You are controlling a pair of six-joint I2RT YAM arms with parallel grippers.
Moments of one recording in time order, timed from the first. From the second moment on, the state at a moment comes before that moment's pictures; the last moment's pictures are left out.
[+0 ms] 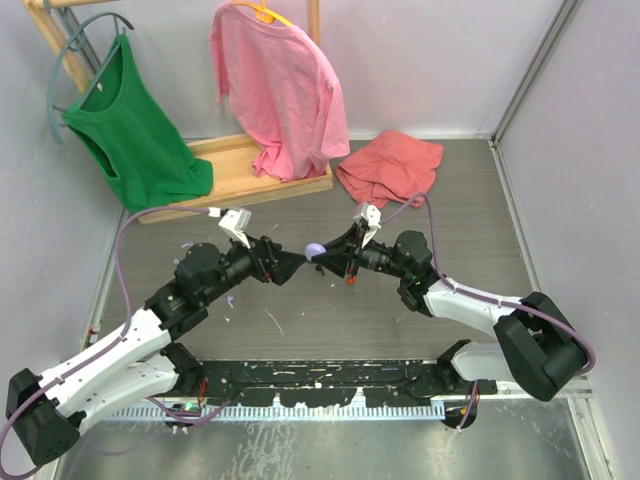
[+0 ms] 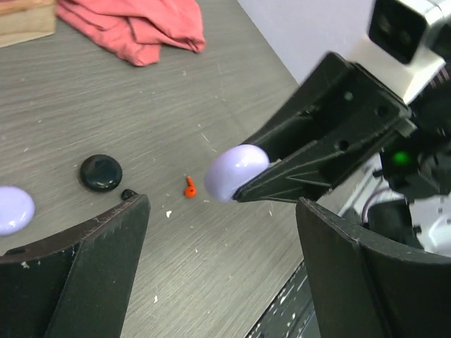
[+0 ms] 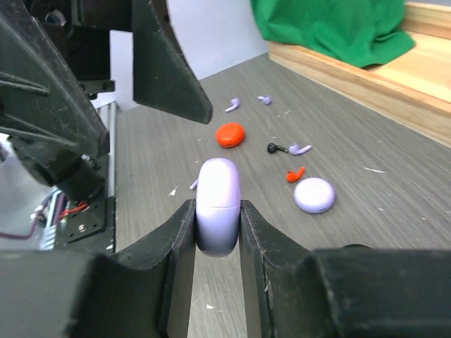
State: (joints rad) left arm -0.76 0.78 0.56 0.12 0.02 -0.60; right arm 0.63 1.27 0.46 0.91 -0.62 0.30
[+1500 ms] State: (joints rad) left arm -0.59 1.00 0.72 0.04 0.71 -0.38; right arm 0.63 1.29 0.59 0.77 -0.97 0.32
